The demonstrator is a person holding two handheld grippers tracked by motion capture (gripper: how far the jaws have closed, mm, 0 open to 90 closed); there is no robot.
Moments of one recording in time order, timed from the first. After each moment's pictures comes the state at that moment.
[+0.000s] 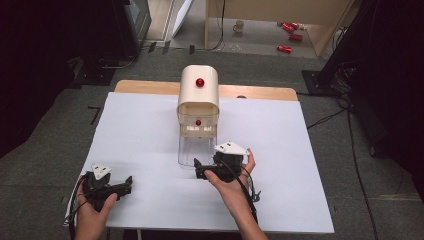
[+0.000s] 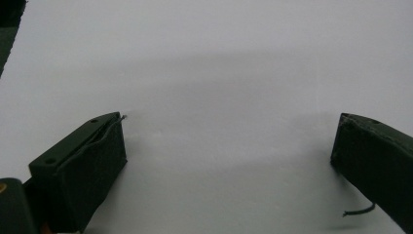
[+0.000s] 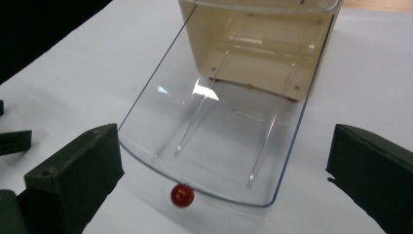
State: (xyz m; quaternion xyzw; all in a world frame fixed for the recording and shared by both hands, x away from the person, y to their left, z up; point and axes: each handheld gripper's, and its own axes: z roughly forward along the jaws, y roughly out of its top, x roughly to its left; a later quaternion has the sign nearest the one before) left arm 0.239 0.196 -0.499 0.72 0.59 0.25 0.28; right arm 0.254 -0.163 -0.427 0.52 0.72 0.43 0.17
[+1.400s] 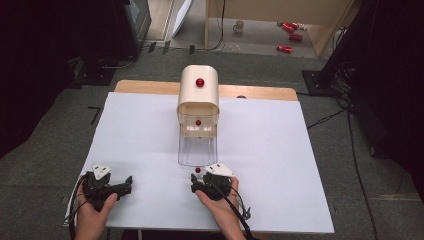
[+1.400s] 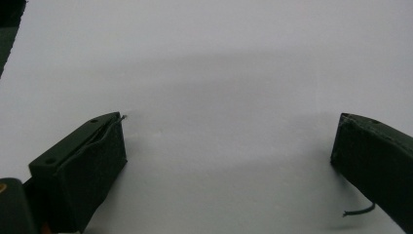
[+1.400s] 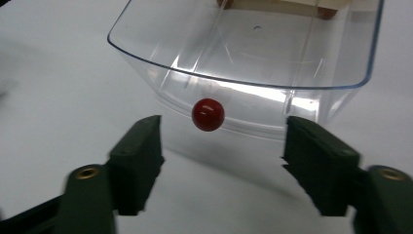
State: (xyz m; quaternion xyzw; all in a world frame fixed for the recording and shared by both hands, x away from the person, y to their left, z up) left arm 0.239 0.196 -0.499 0.72 0.59 0.25 0.28; right arm 0.227 -0.137 -0.483 0.55 0.71 0.40 0.17
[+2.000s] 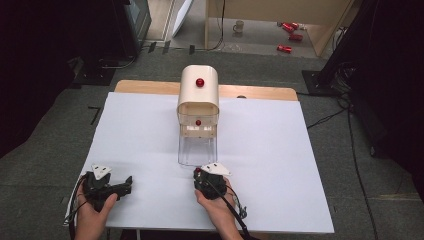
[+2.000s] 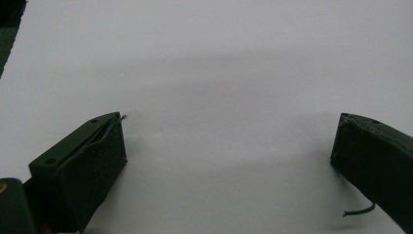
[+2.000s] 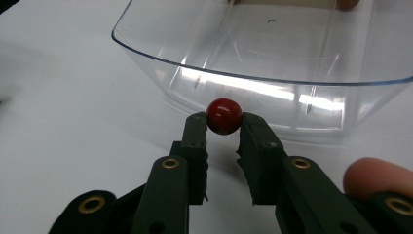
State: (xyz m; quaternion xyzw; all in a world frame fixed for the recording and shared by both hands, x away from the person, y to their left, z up) left arm 0.239 0.196 -0.499 0.72 0.59 0.25 0.28; right arm 0.232 -0.128 -0.491 0.55 0.71 0.41 0.16
